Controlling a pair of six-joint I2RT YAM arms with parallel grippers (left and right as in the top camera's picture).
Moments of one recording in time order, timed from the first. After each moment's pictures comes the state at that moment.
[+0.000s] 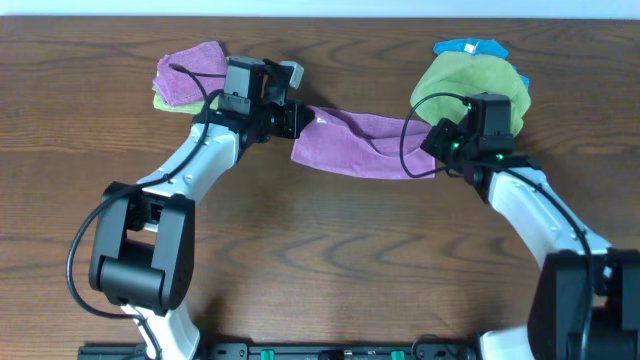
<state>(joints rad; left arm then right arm) -0.26 1.91 1.27 -0.18 0.58 -0.20 0.06 1.64 0.95 -0.19 -0.18 0.64</state>
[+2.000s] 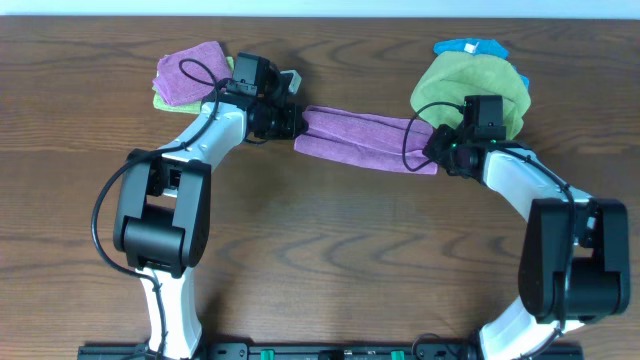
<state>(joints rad) -0.24 2.11 1.45 -0.43 0.57 -0.20 0.02 1.84 1.02 -0.24 -0.17 0.59</state>
